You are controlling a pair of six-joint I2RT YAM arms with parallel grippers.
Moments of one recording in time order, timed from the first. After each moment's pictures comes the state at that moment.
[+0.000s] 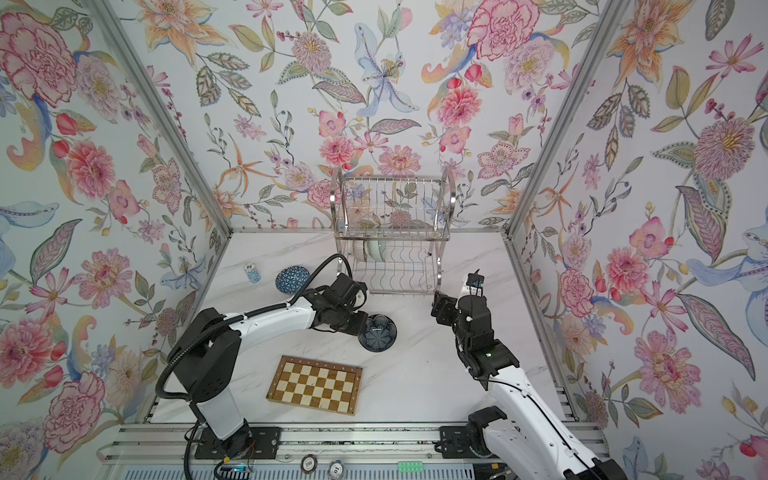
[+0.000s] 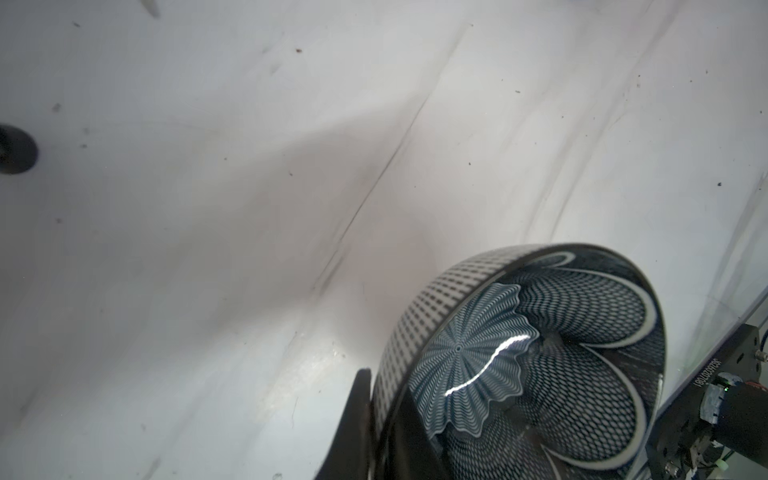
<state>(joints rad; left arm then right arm) -0.76 1.81 1.22 -0.50 0.20 -0.41 0.35 0.85 0.55 -0.11 0.18 0.44</state>
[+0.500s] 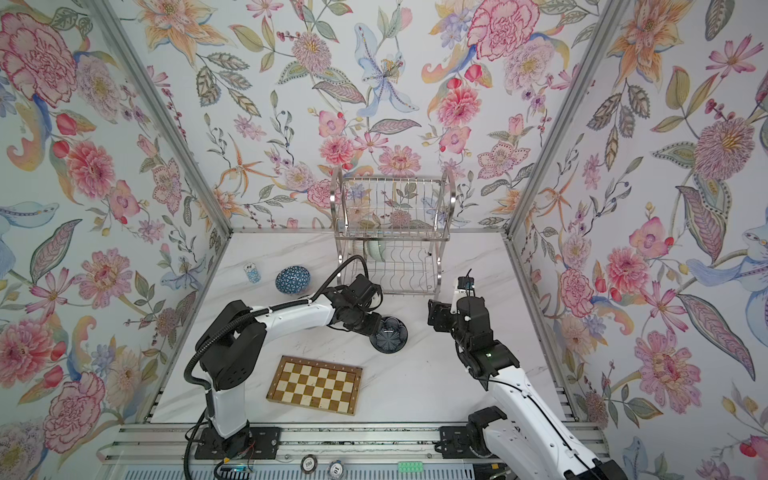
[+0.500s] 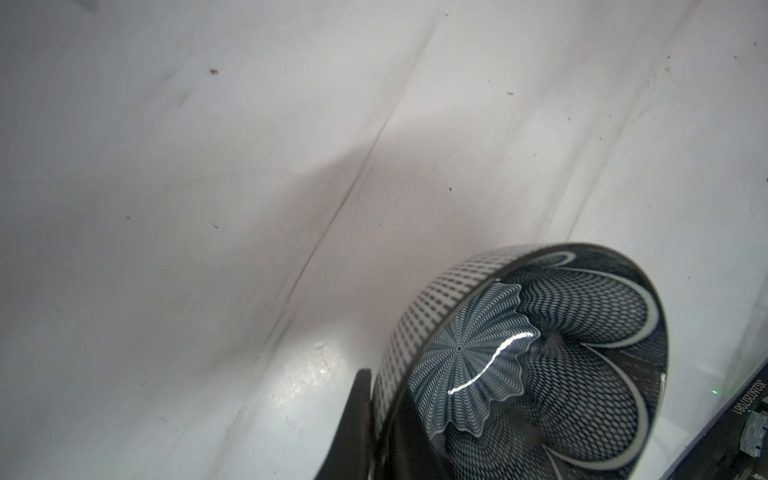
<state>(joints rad) -0.82 1.93 1.33 -0.53 0.17 -0.39 0.35 0.86 0.55 -0.18 0.06 0.35</state>
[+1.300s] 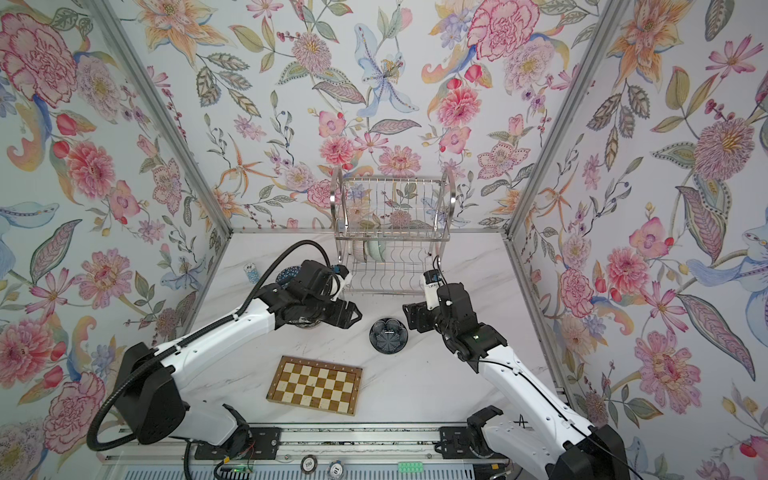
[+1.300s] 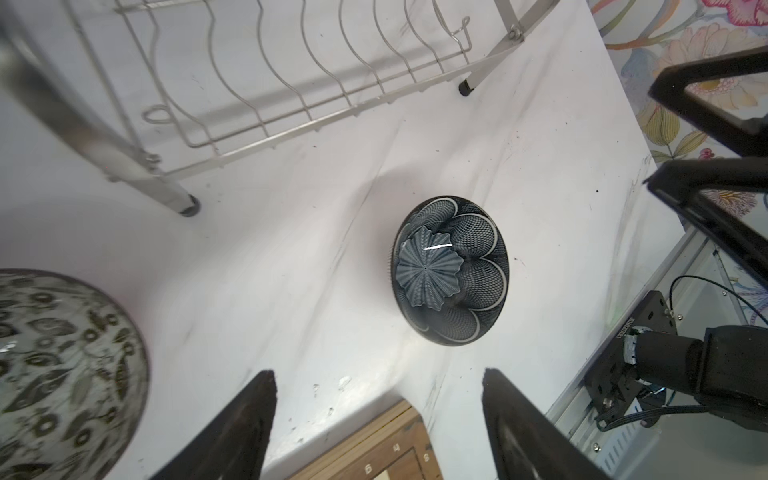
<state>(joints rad) -0.63 1.43 1.14 -0.63 0.25 -0.27 0.49 1.02 0.73 -0.30 -0.09 0.16</state>
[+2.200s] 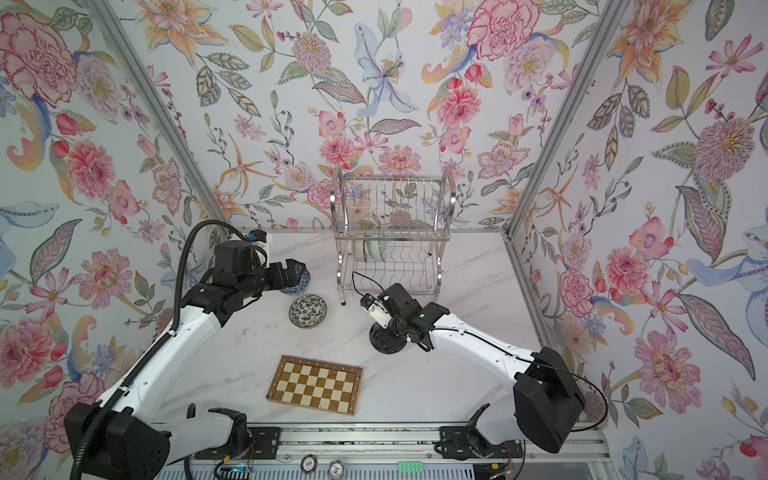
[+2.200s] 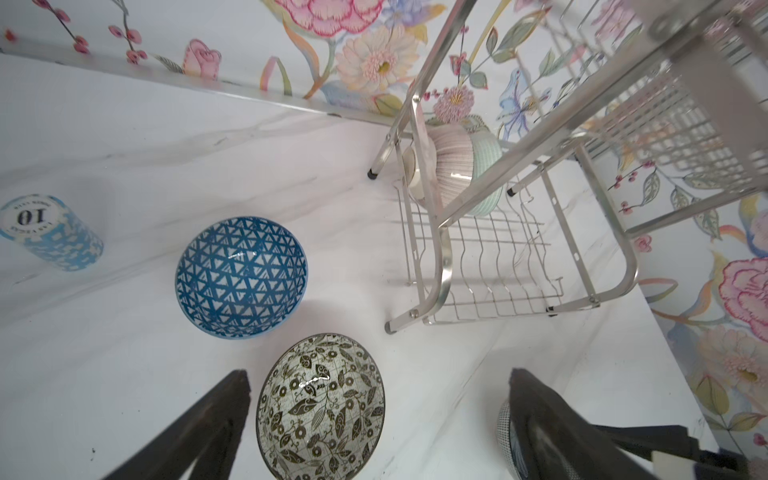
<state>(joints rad) -0.22 1.20 1.11 -0.44 0.18 -0.33 0.80 1.42 1.00 -0.61 -0.03 -0.19</state>
